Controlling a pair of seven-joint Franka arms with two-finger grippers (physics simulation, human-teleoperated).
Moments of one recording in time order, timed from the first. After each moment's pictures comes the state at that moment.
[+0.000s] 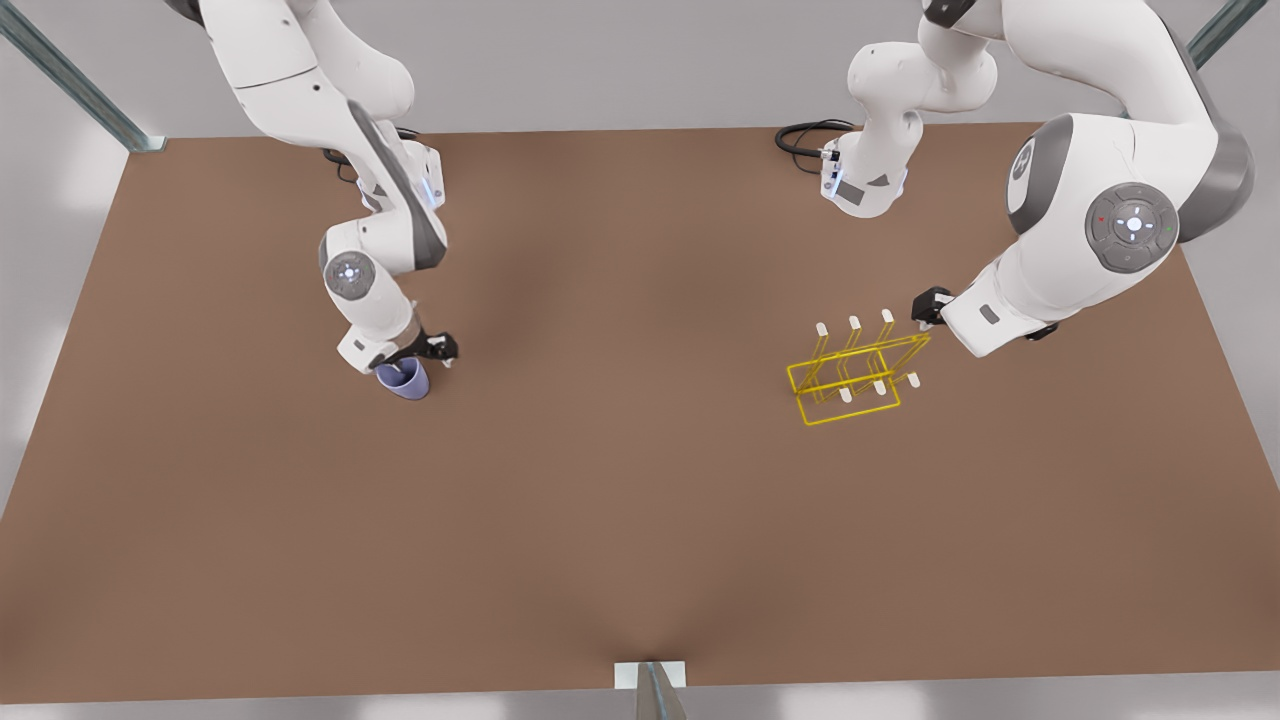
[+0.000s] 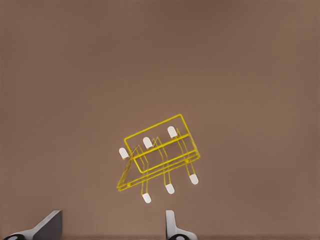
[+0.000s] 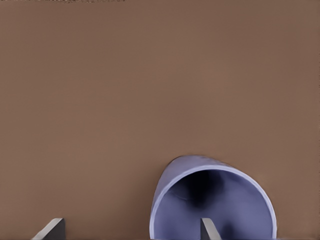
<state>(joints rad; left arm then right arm) -0.13 0.24 -0.10 -1.27 0.06 1.31 0.01 -0.02 0.07 0.29 -2.52 -0.04 2.59 0.24</state>
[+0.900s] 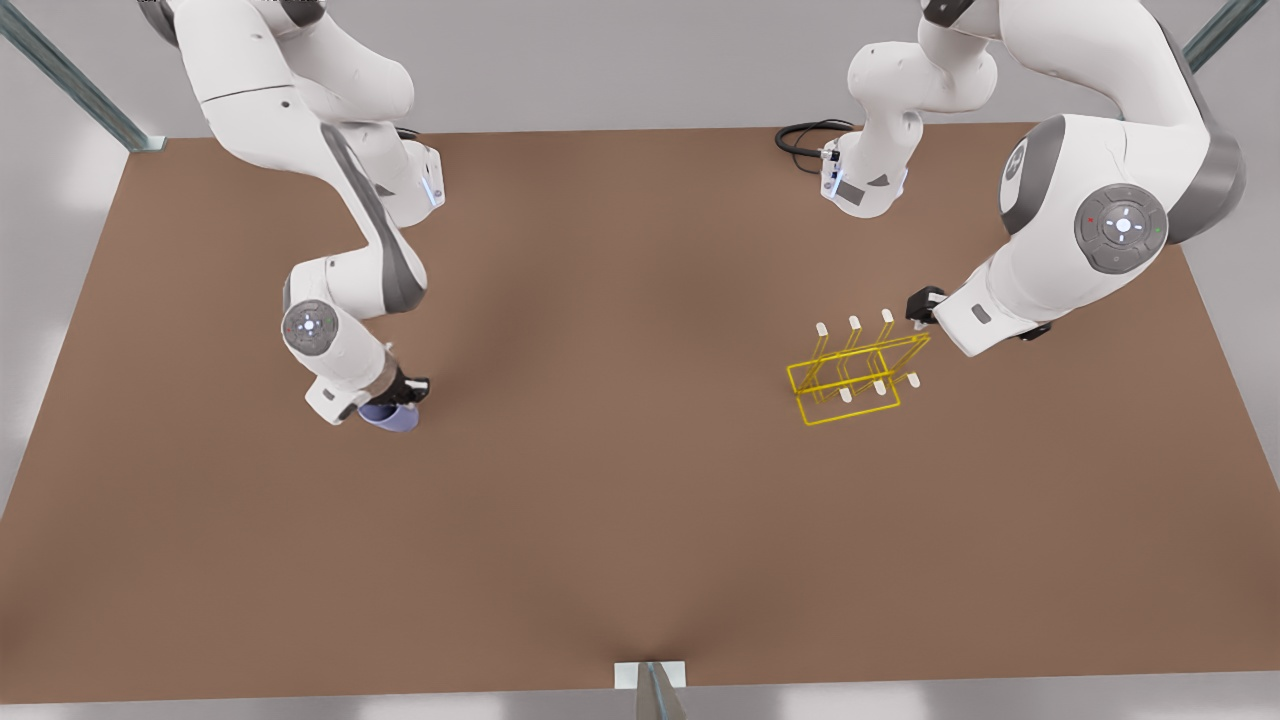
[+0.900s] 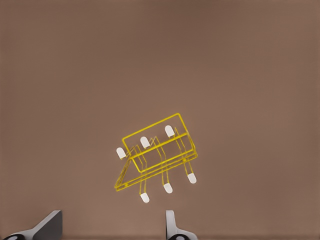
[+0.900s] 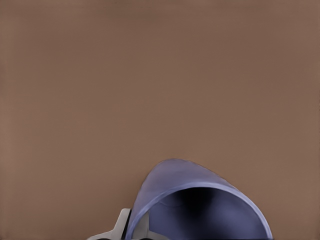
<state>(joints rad) -0.14 0.24 -0.10 -1.27 0.06 1.31 0.01 -0.06 0.22 0.29 -2.10 -0.04 2.28 0.18</state>
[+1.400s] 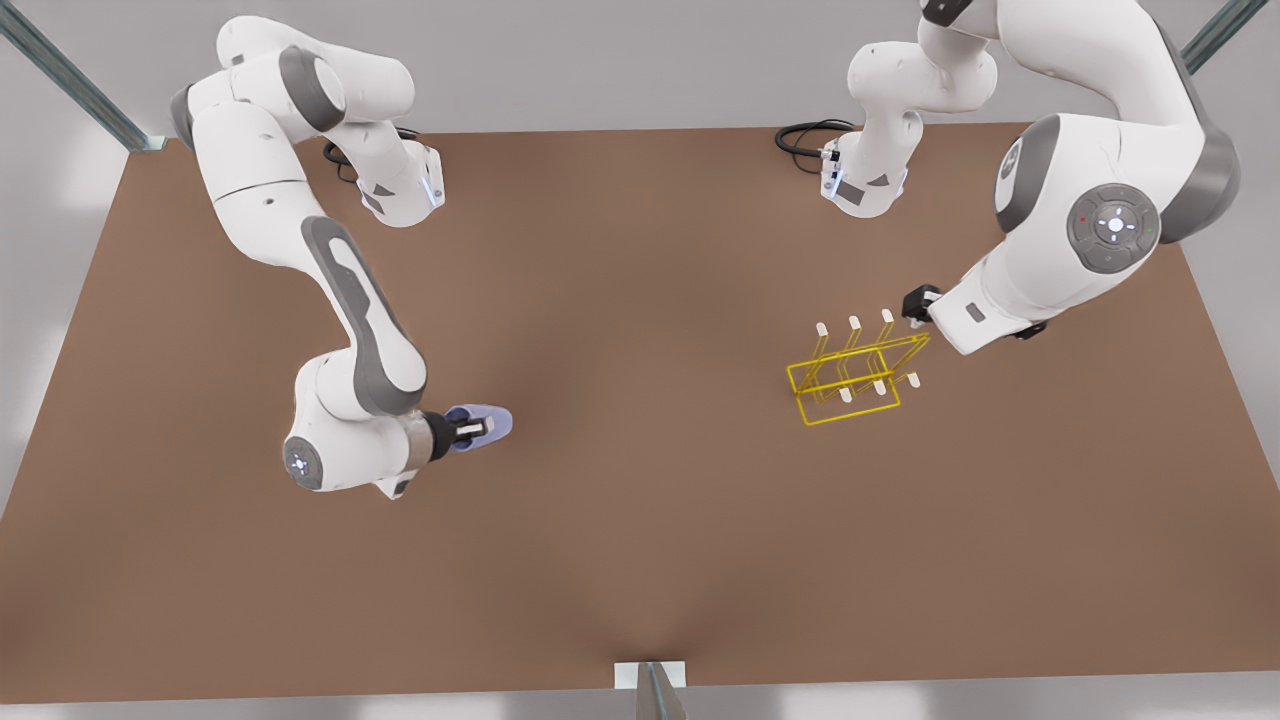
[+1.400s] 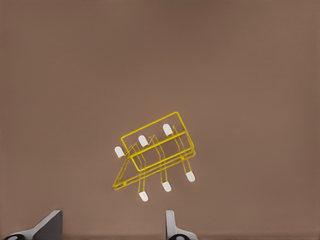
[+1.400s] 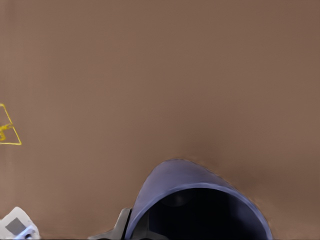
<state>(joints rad) -0.15 0.24 -0.10 -1.27 0.06 1.31 0.01 0.01 0.66 0.29 -1.49 0.49 1.79 0.01</state>
